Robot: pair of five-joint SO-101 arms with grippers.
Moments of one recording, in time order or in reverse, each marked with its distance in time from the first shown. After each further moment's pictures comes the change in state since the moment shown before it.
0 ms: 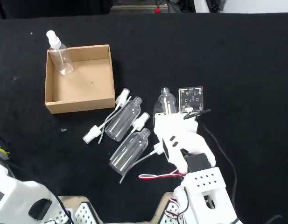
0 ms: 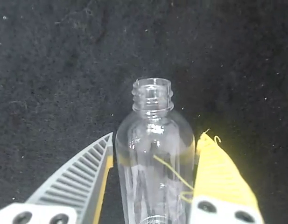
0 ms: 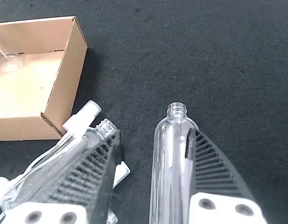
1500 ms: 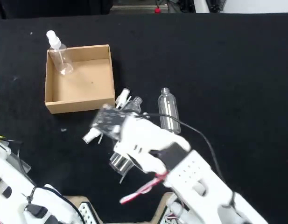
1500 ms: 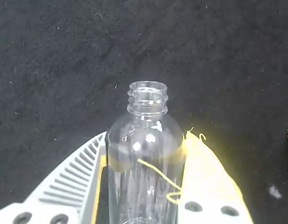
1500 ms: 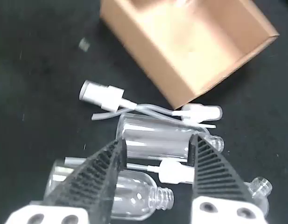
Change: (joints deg) left arm 7.9 -48.8 28.5 -5.0 27.9; right arm -30.1 19.1 -30.5 30.2 35.2
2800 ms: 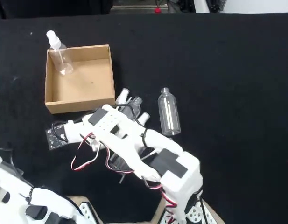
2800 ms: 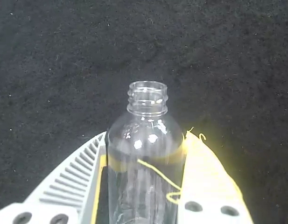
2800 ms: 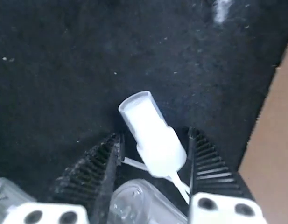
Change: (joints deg) left arm -8.4 -0.4 3.7 -5.5 2.2; right arm -6.6 67.3 -39.1 1.1 32.4
